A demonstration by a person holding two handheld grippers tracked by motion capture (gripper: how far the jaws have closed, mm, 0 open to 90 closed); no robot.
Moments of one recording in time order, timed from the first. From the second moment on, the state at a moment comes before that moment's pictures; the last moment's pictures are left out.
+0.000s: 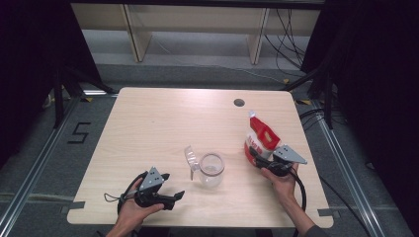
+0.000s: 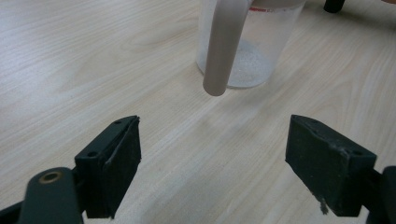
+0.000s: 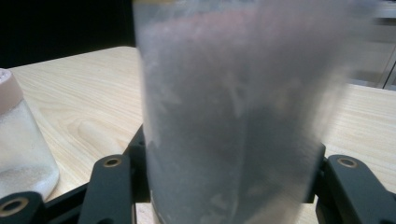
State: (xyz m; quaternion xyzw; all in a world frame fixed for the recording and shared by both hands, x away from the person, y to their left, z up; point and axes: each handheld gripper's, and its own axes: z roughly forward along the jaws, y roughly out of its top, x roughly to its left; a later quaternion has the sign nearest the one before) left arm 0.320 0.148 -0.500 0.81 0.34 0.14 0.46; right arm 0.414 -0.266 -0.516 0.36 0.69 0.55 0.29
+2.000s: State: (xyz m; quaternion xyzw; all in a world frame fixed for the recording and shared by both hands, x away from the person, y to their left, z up) left arm 0.318 0.151 -0.498 0.81 0.33 0.14 0.46; right arm 0.383 -0.262 -0.480 0.25 0.74 0.52 0.36
